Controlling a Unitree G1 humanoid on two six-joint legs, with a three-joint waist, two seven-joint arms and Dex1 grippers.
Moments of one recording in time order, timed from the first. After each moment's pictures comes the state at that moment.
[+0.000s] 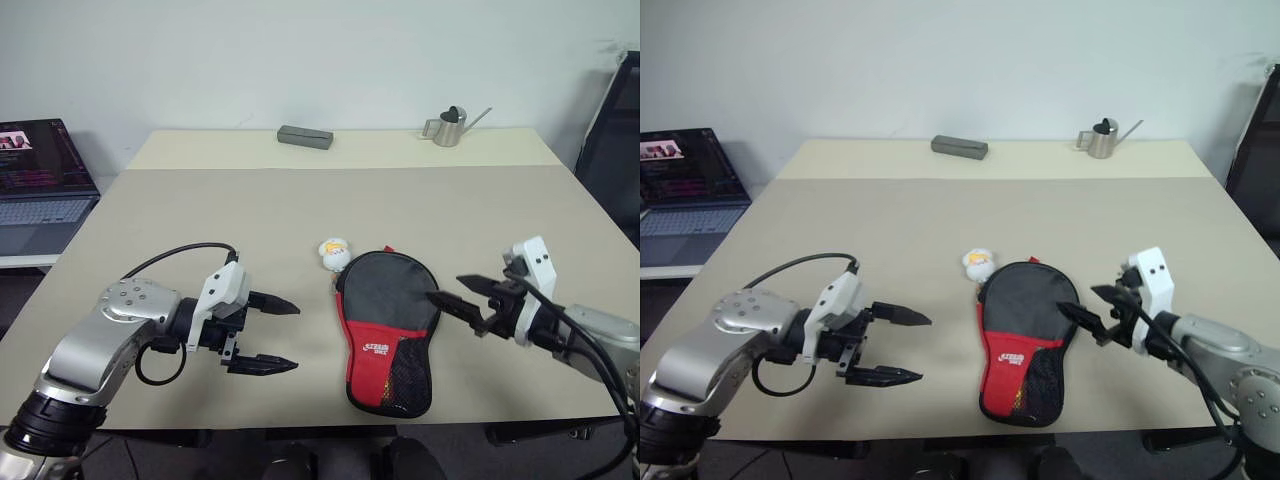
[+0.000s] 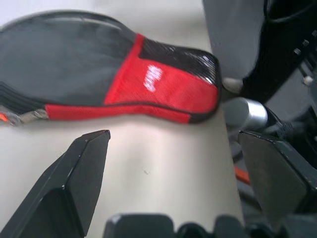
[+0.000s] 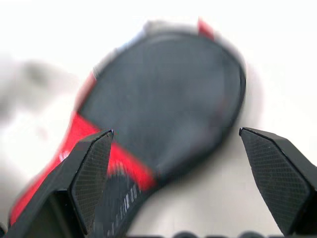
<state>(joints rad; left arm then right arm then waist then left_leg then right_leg) -0.26 0.89 -0.03 -0.30 -0.53 0.48 -1.32 -0.22 -0.66 -0.33 -0.62 1.05 1.20 0.22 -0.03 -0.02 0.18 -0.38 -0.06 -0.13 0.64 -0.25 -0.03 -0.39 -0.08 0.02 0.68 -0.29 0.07</state>
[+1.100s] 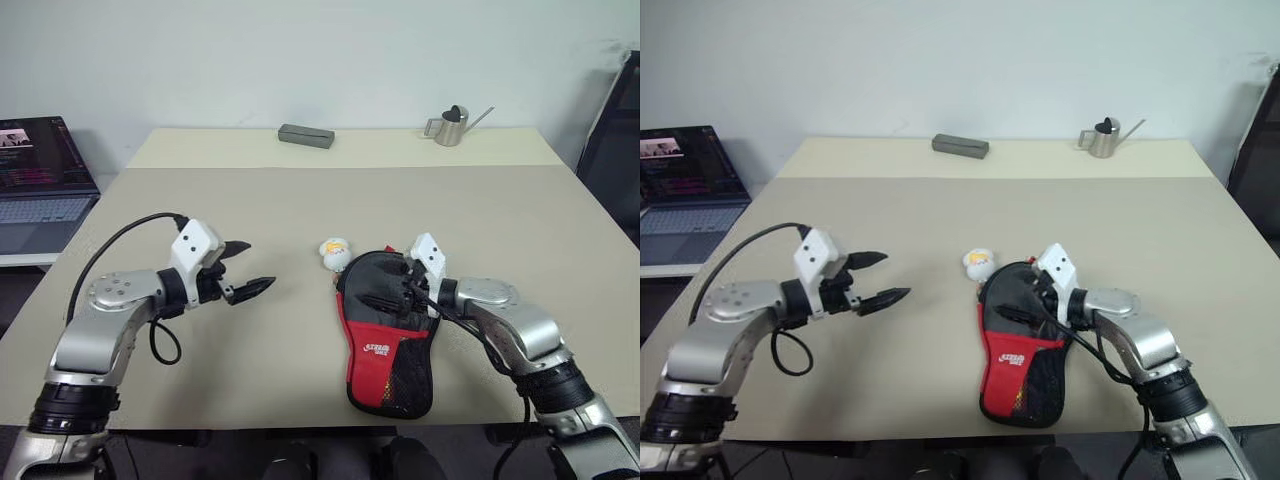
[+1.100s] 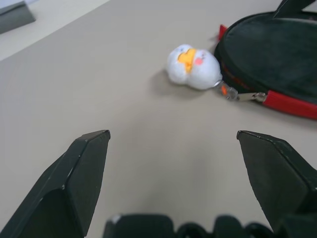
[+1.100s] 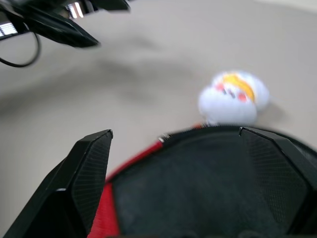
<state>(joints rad) -0.33 0.78 0.07 -0.08 -0.36 0.41 -0.91 -0.49 -0.47 0.24 -0.03 0.39 0.55 0.76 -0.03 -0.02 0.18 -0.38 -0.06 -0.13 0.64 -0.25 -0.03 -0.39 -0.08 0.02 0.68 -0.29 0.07</state>
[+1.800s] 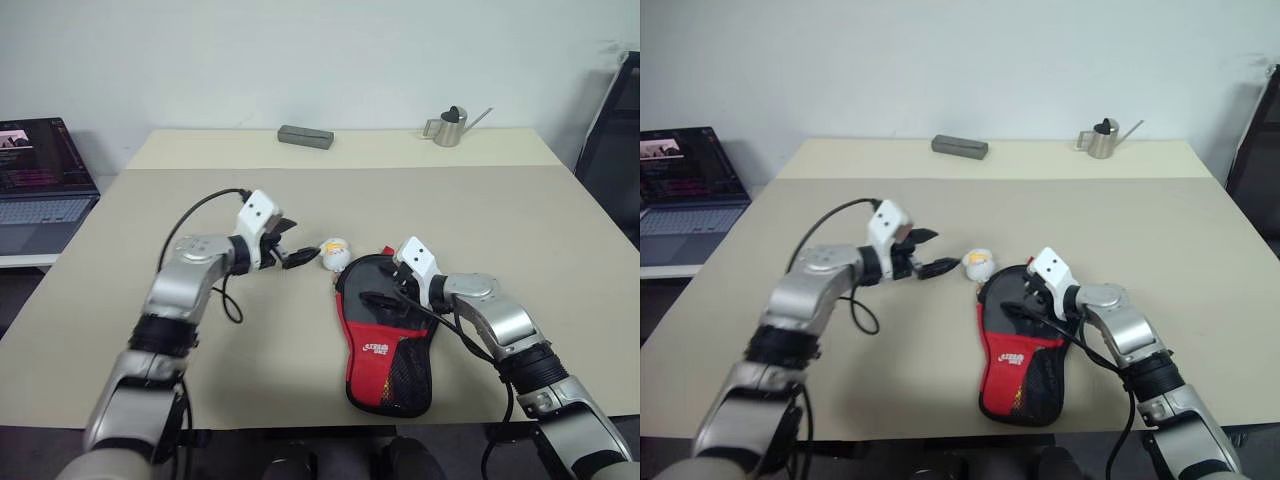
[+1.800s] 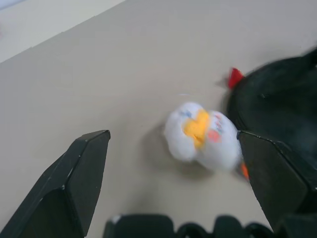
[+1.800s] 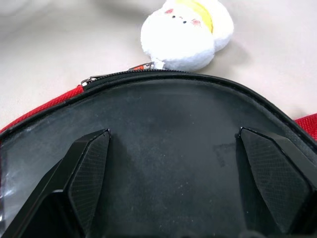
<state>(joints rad) -0.81 0.46 -0.12 0.50 -0.19 0.35 -0.86 -0.57 -0.42 0.27 0.19 0.17 0.44 0.76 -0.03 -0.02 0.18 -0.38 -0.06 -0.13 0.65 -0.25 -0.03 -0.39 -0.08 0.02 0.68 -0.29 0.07</state>
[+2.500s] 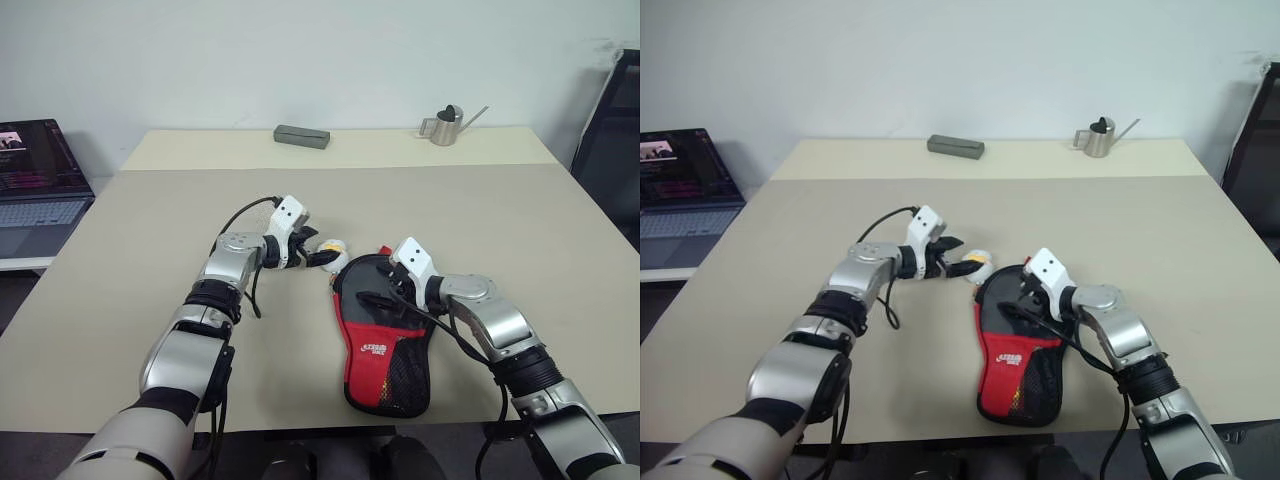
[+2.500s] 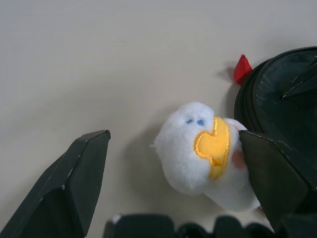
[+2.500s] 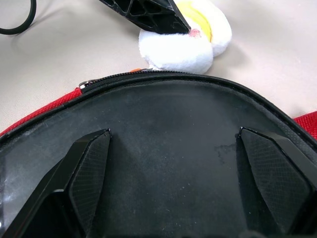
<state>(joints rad) -0.99 0.35 -0.11 0.99 -0.09 0.14 -0.93 -0.56 -0.39 0.26 0.15 0.14 0.47 0.76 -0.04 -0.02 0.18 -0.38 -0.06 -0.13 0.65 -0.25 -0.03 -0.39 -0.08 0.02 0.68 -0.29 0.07</state>
